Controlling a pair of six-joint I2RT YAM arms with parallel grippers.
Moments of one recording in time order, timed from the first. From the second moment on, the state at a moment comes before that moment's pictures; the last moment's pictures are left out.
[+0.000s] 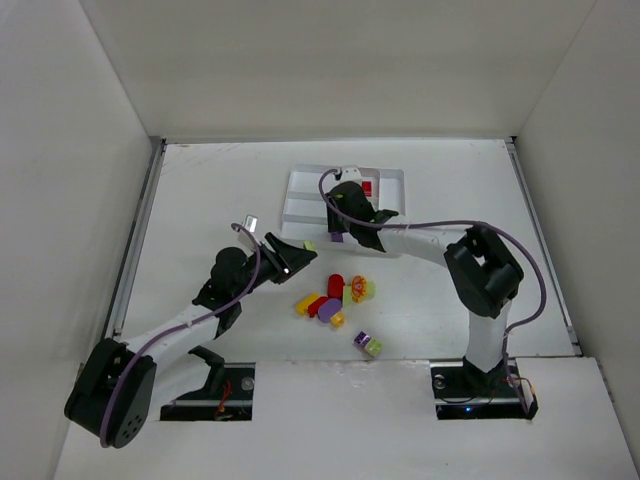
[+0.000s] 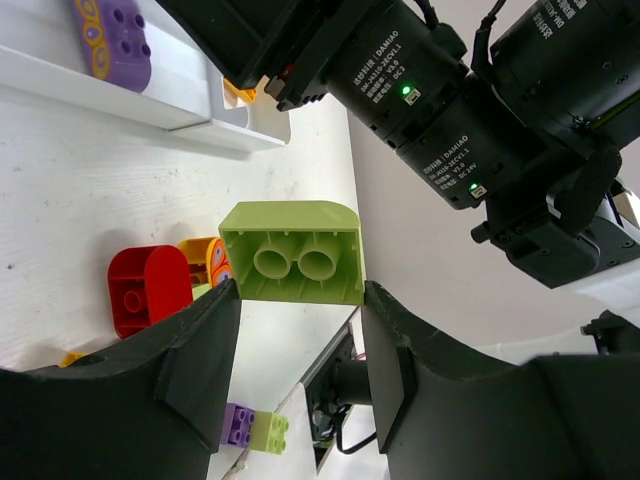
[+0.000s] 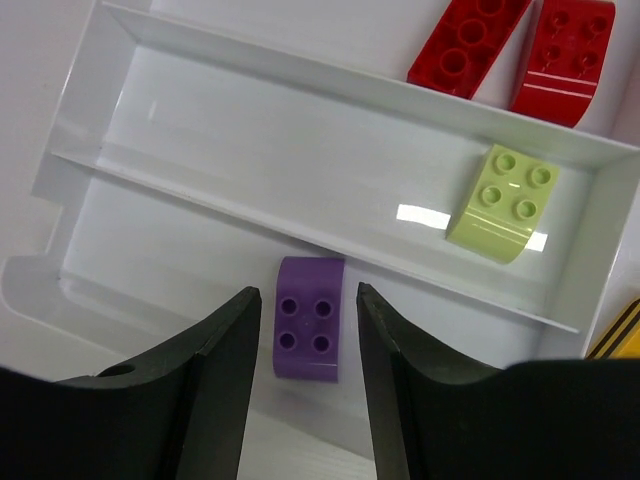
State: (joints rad) left arm -0.48 1.03 0.27 0.58 0.35 -1.16; right arm 0.72 1.90 1.28 -0.02 0.35 0.40
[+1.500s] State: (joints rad) left arm -0.54 1.88 1.18 0.16 -0.04 -0.86; right arm 1.23 0.95 0.58 -0.33 0.47 0.66
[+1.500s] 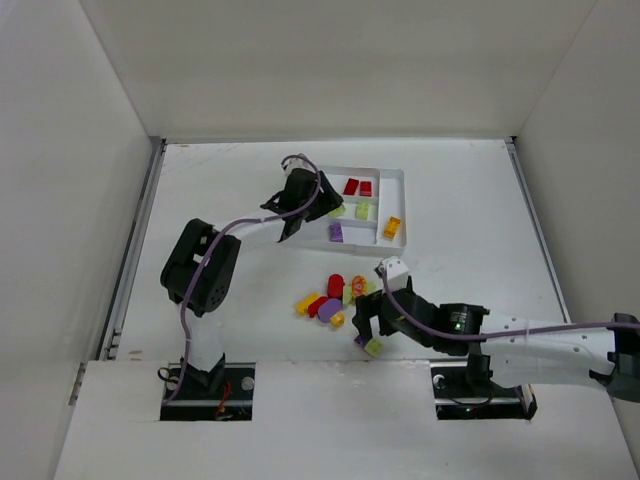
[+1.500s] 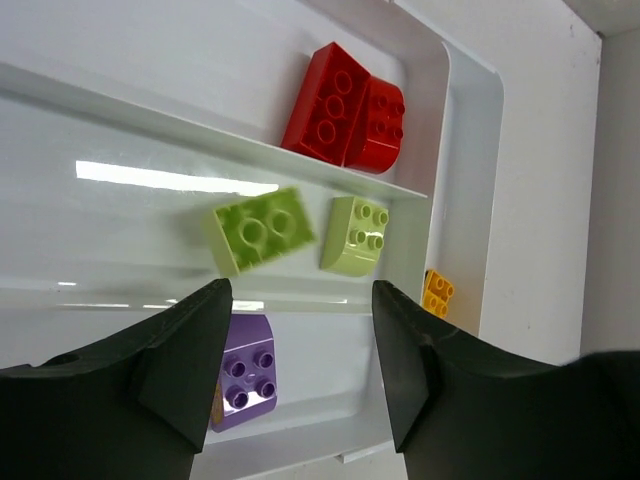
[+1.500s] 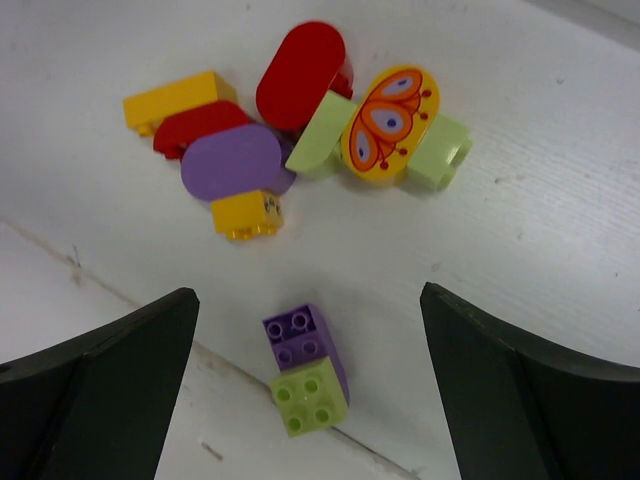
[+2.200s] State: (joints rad) left arm -0.55 1.44 0.79 0.14 -0.04 -0.83; right arm 1.34 1.15 0.58 -0.44 0.29 0.67
